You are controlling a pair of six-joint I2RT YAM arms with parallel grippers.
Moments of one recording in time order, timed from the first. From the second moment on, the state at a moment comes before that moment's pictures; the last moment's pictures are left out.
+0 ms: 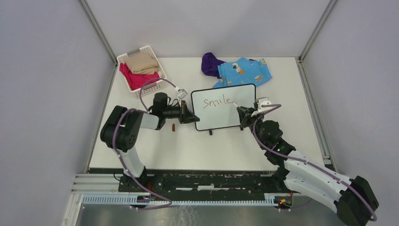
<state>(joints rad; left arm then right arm) -0.29 1.80 0.68 0.68 1.04 -0.24 0.70 0.83 0.36 0.45 0.37 0.18</state>
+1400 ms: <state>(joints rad) -0.29 1.80 0.69 0.65 1.04 -0.24 1.12 1.37 0.56 0.53 0.61 -0.04</state>
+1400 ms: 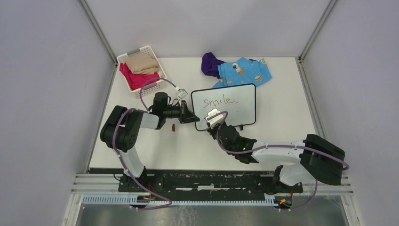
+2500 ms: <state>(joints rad) -0.29 1.80 0.69 0.64 1.04 -0.24 1.13 1.45 0.61 0.52 0.63 -0.04</state>
